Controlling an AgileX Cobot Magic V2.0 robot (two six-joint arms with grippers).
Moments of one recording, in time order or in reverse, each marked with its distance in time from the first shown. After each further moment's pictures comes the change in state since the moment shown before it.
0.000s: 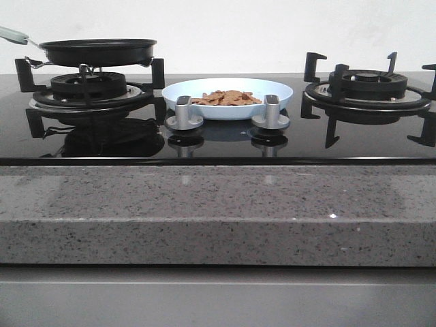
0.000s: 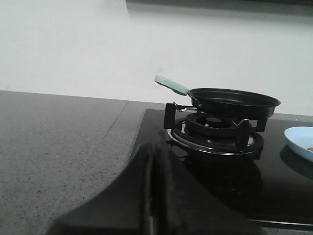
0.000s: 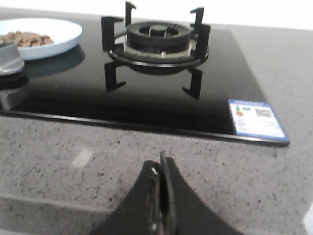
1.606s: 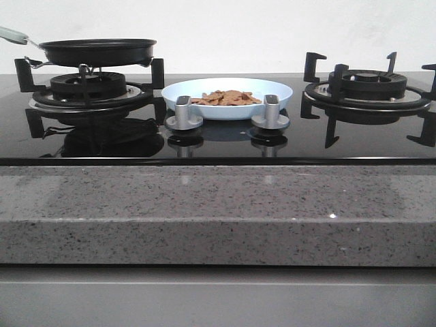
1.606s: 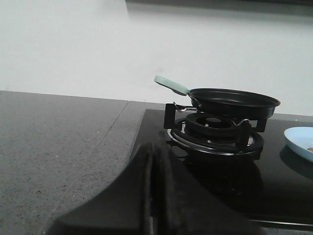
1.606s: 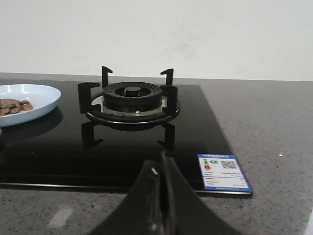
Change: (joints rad) left arm 0.000 0.000 0.000 0.000 -0.001 0.000; right arm -0.054 0.000 0.000 -0.180 -0.174 0.208
